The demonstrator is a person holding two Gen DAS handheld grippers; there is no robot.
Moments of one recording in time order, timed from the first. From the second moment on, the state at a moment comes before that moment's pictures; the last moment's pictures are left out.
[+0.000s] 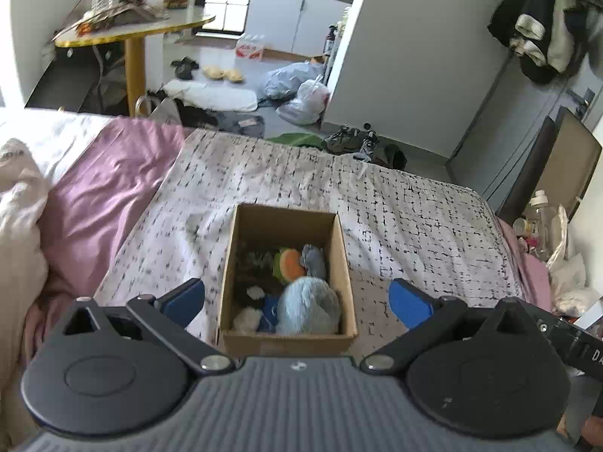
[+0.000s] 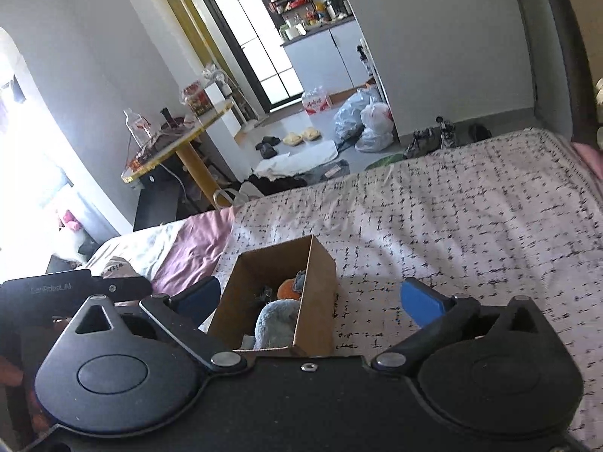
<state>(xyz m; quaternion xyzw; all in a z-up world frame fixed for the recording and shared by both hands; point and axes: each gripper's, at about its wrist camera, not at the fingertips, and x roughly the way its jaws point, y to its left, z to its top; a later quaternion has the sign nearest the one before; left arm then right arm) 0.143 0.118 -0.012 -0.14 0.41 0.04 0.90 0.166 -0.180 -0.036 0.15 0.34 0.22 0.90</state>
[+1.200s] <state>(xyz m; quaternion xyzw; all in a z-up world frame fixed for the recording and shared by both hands) -0.027 0.031 0.062 -0.08 0.36 0.10 0.92 0.043 -0.245 0.005 0.13 0.32 0.26 0.90</state>
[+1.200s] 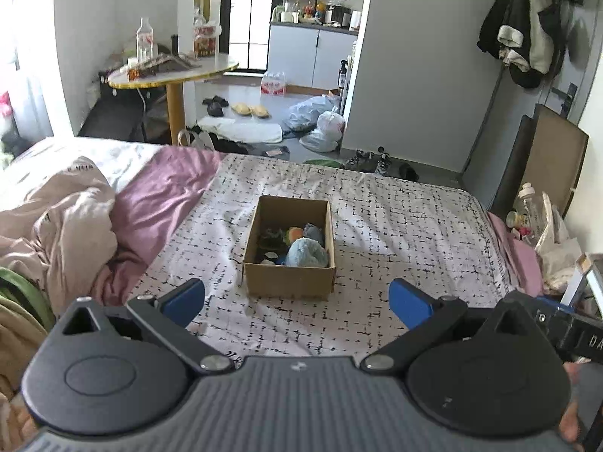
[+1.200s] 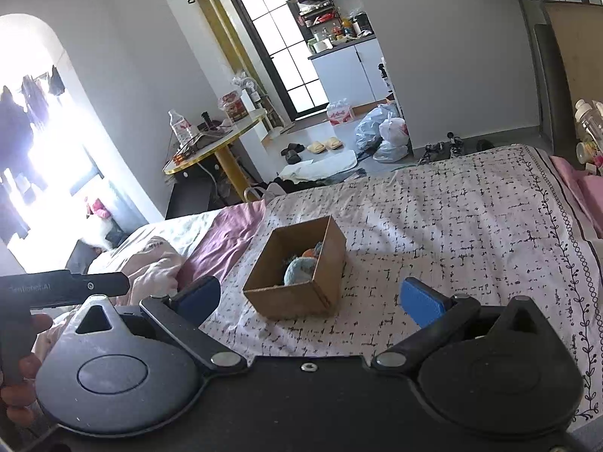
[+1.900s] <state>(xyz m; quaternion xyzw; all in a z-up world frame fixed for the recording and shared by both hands) -0.037 0.014 0.038 -0.07 0.38 0.09 0.92 0.021 -0.234 0.000 0.09 0.34 0.27 0.90</state>
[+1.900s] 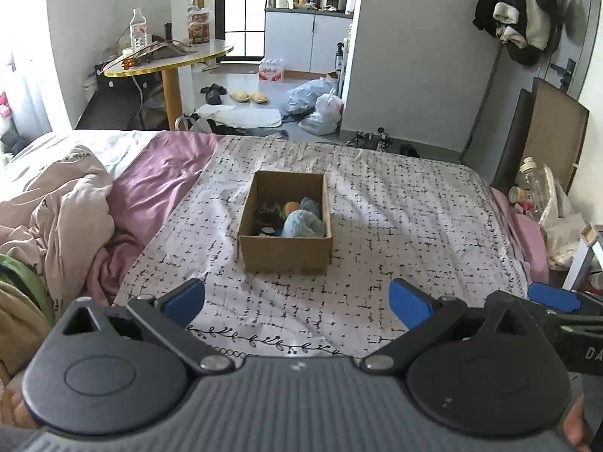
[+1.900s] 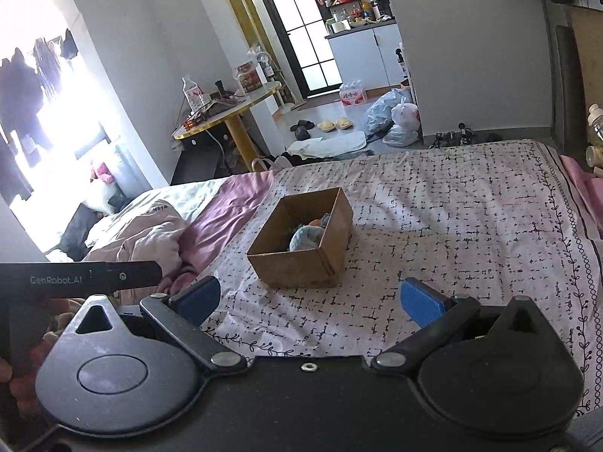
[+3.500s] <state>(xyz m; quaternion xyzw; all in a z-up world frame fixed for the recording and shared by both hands) -0.037 0.007 0.048 -0.06 0.37 0.10 0.92 0.020 -0.239 0.015 0.08 0.32 0.27 0.90</state>
